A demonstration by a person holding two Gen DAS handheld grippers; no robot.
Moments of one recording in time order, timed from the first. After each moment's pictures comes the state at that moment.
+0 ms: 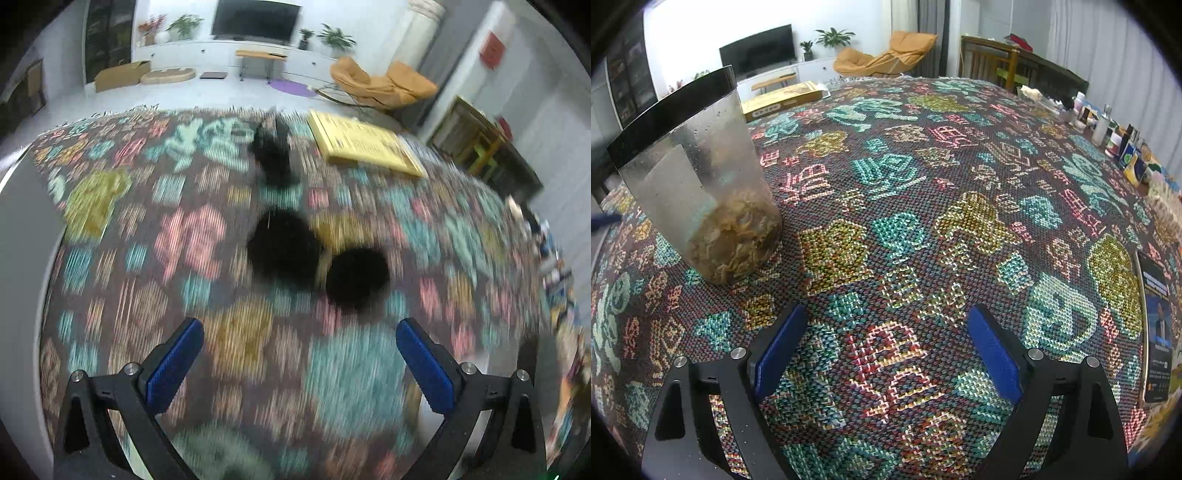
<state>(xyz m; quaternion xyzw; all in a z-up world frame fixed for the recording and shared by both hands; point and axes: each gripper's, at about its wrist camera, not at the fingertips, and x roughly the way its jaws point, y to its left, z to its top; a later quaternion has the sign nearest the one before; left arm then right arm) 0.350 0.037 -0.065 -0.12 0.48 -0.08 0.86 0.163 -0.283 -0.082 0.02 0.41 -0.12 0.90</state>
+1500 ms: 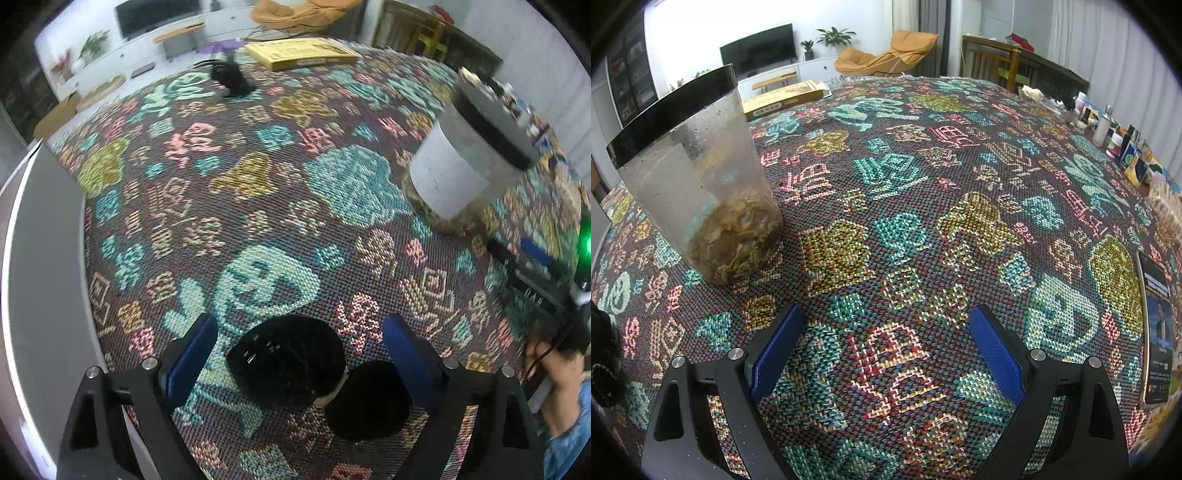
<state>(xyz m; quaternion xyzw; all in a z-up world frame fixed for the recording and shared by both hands) 0.222 0.062 -0.063 0.07 0.56 -0.18 0.81 0.164 -0.282 -0.082 0.02 0.42 -0.12 0.90</state>
